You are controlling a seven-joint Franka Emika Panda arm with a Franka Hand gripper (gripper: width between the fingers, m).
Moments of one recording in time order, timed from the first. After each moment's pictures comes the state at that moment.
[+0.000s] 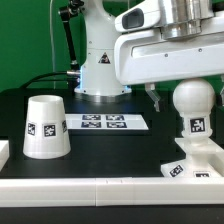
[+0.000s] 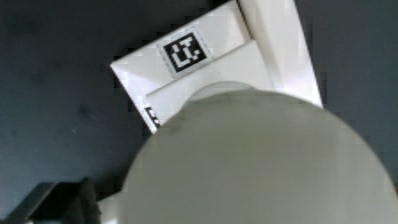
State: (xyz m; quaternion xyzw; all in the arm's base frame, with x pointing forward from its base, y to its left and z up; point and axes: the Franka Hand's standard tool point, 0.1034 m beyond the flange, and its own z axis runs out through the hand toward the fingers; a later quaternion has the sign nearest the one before) arm 0.603 0.085 0.115 -0.98 0.17 -0.03 0.10
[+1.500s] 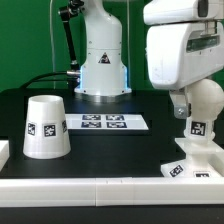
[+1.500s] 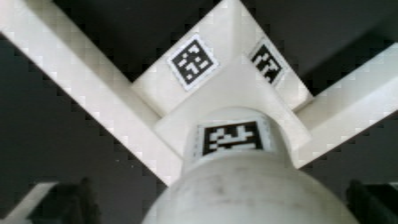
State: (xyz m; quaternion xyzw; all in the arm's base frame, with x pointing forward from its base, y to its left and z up) arm 0.612 0.087 0.115 -0.89 -0.45 -0.05 0.02
